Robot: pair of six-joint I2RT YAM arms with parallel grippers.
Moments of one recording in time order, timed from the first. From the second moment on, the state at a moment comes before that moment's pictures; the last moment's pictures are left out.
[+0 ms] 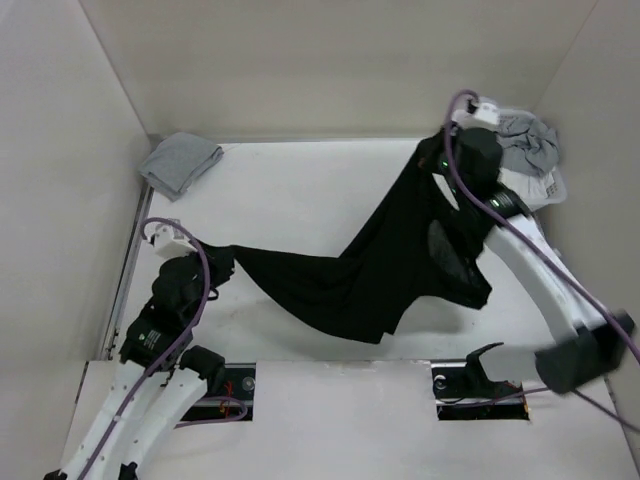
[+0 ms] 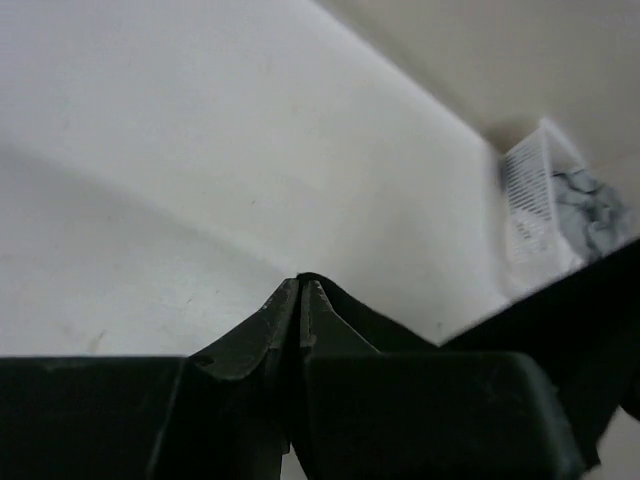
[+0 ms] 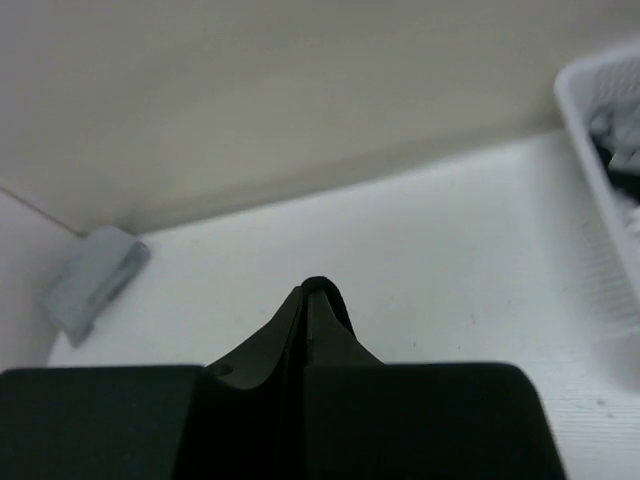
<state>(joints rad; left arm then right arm) -0.42 0.43 0.71 -0.55 -0.33 -0.79 0.40 1.23 1.32 -0.19 0.30 0.43</state>
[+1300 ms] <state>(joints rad) -0.28 0.50 0.34 -0.35 -0.13 -0.85 0.63 1.50 0.56 0.27 0.01 0.78</state>
